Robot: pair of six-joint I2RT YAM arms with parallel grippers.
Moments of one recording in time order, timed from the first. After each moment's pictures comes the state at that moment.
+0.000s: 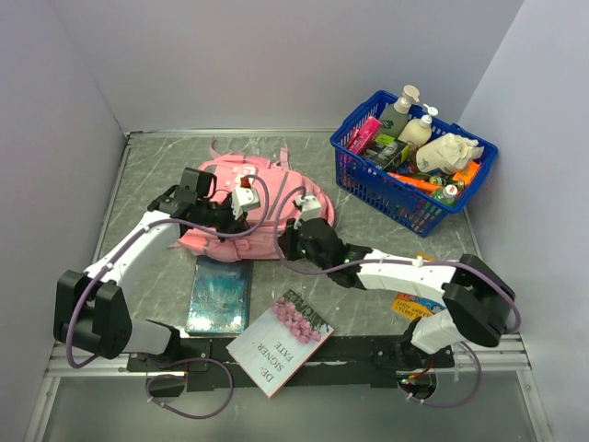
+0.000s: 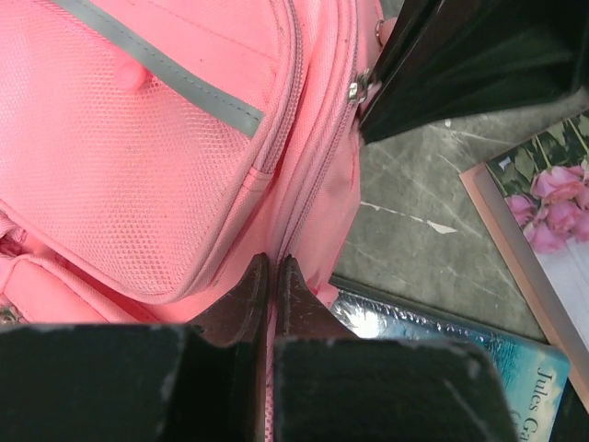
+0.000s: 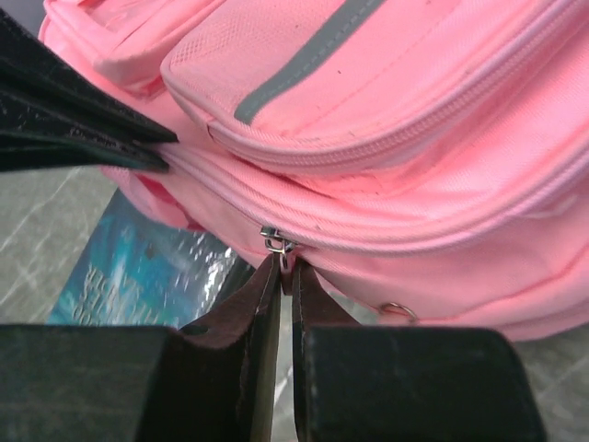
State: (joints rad) left arm -0.31 1.36 1.04 -0.57 0.71 0.68; right arm 0.95 1.45 0.80 0.21 0.26 0.52
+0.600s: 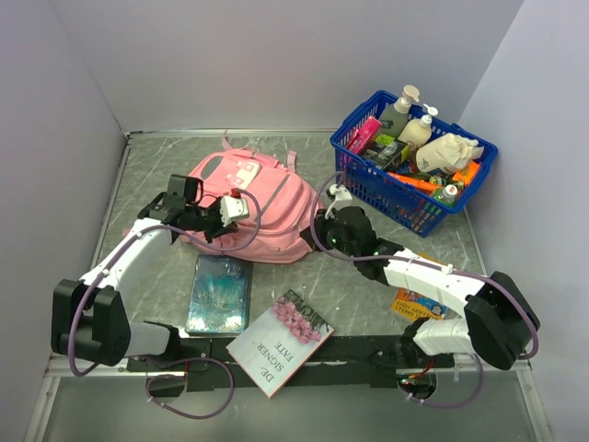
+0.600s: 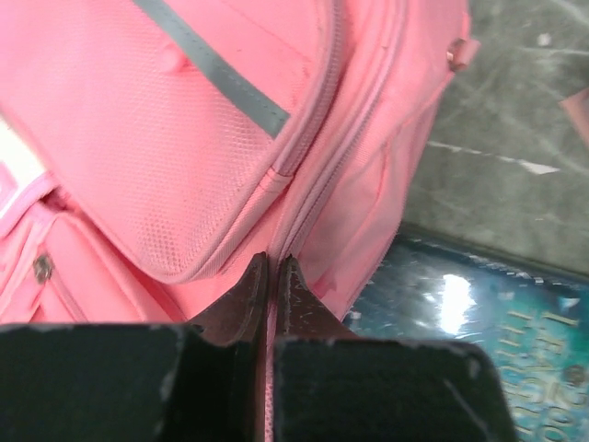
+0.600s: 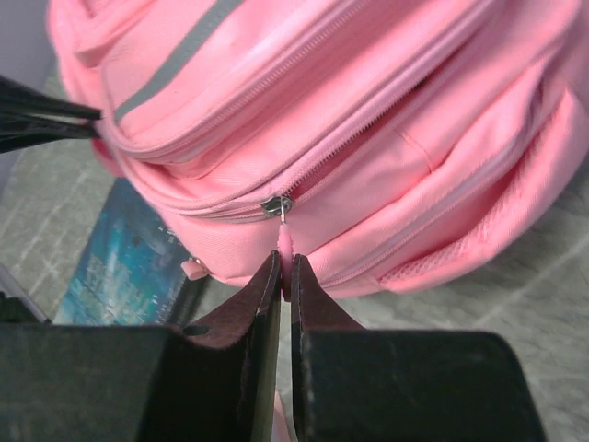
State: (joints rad) left arm -0.23 1.31 0.94 -0.53 0.67 0.92; right arm 0.71 1.26 0.67 0.17 0.02 0.54
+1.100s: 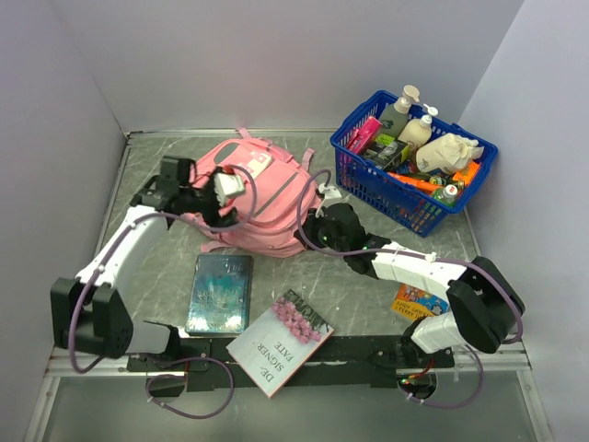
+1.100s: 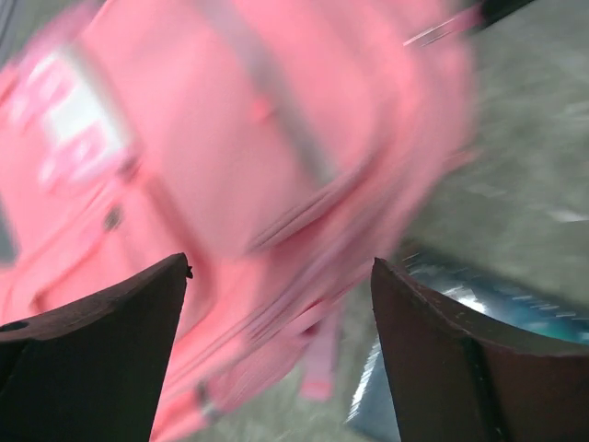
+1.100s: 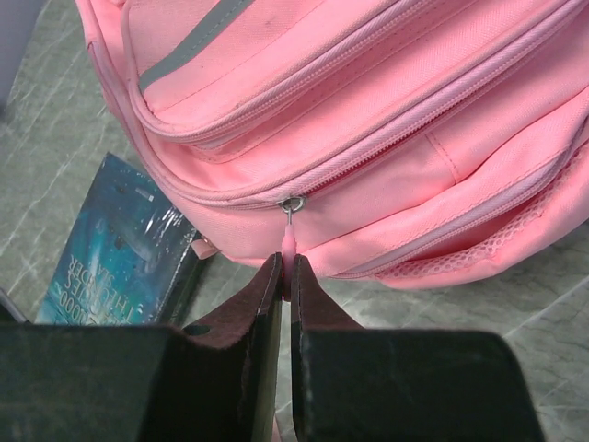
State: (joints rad) left arm -0.16 1.37 1.10 -0.53 0.67 0.85; right arm 0.74 1.38 0.73 0.20 0.01 0.52
